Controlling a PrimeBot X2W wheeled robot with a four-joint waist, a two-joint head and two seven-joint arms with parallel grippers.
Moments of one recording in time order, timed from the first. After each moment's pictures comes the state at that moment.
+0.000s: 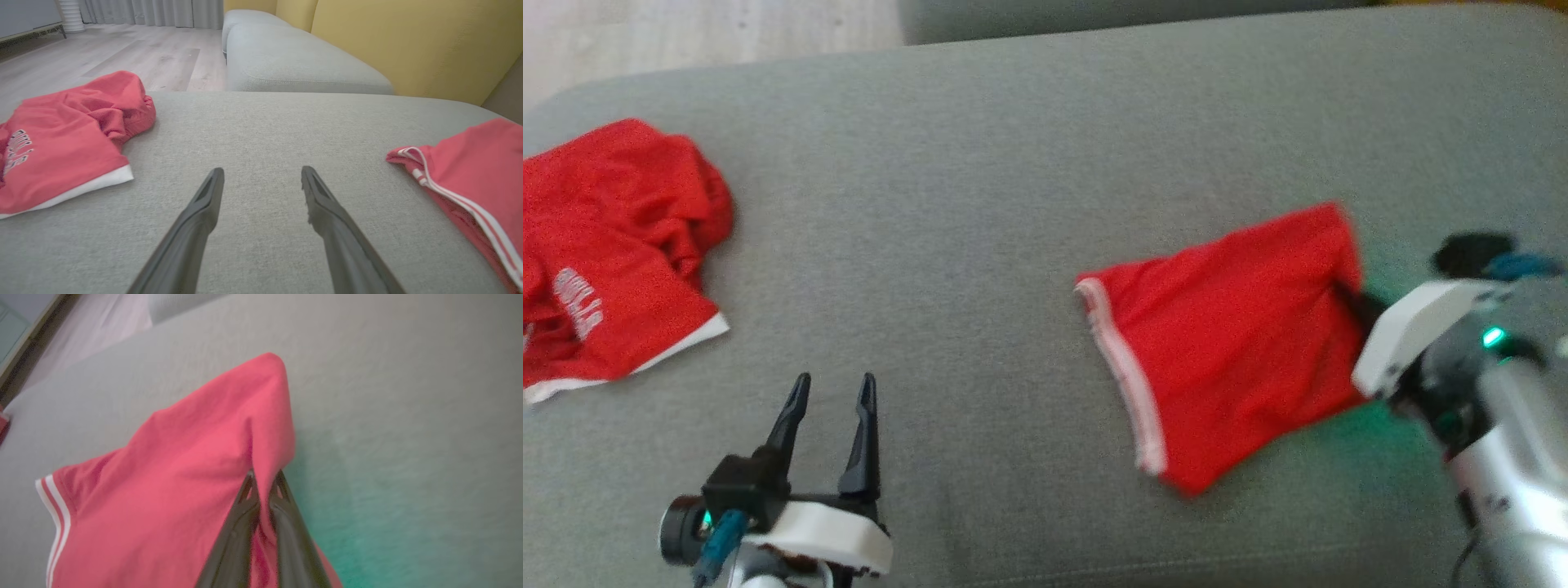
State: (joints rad) left arm 0.07 0.05 -0.16 0.13 -0.13 0.01 -0.25; right arm -0.42 -0.26 0.18 0.58 0.58 0.13 0.41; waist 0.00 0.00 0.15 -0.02
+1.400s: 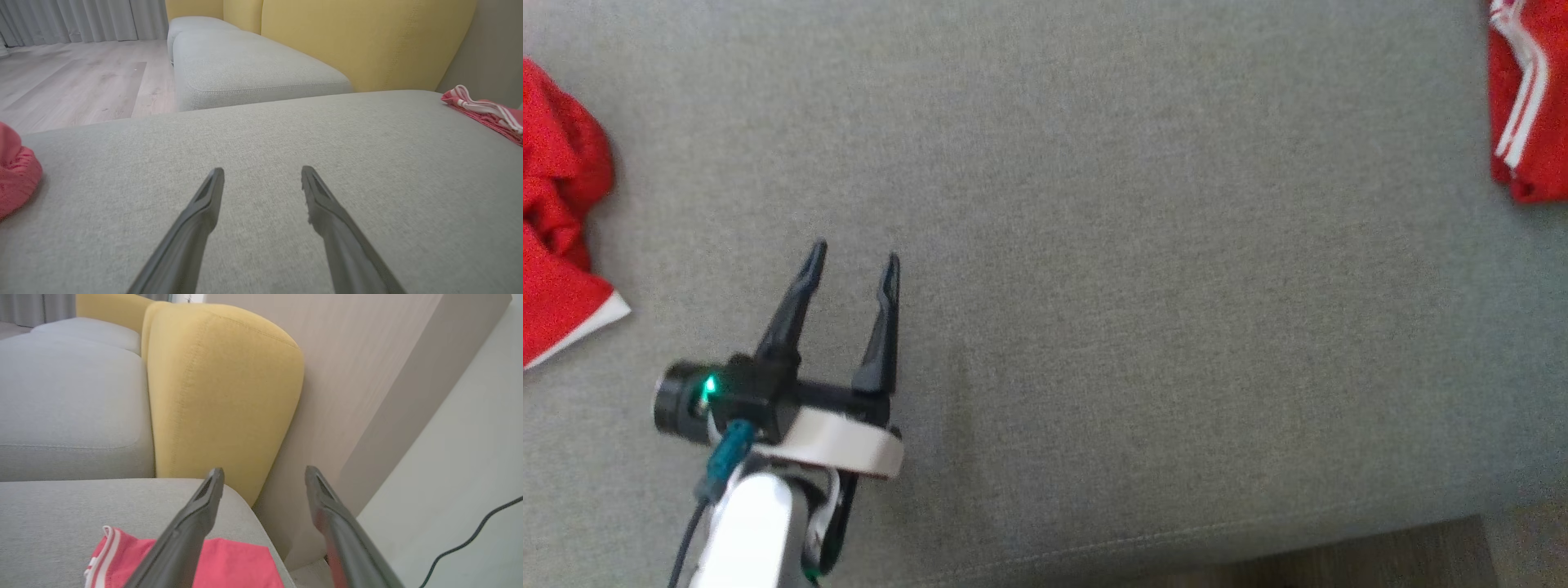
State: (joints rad) left arm -0.14 0.09 -0.22 0.06 -0.06 -0.03 -0.25; right arm -0.94 -0.46 -0.43 0.91 -0.24 0.13 -0.21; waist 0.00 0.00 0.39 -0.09
